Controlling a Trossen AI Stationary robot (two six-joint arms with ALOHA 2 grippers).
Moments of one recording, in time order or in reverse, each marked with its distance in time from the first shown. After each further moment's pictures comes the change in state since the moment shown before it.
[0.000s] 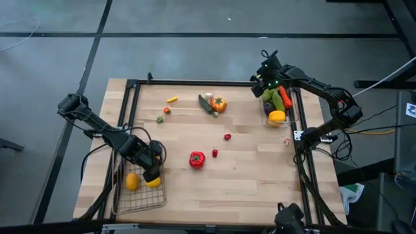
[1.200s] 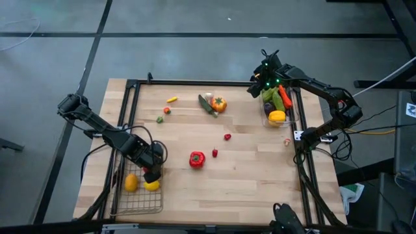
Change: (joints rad) left arm 0.022 0.001 -0.001 0.040 0.057 -0.008; right arm 0.000 0.000 0.001 0.065 -0.234 0.000
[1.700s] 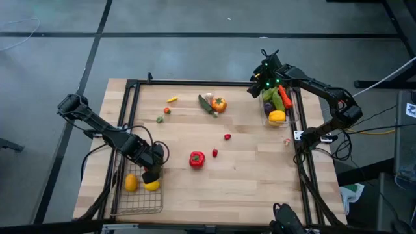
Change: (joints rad) left arm 0.003 0.000 0.000 0.003 -0.021 0.140; right arm 0.000 0.000 0.000 0.000 0.000 0.000
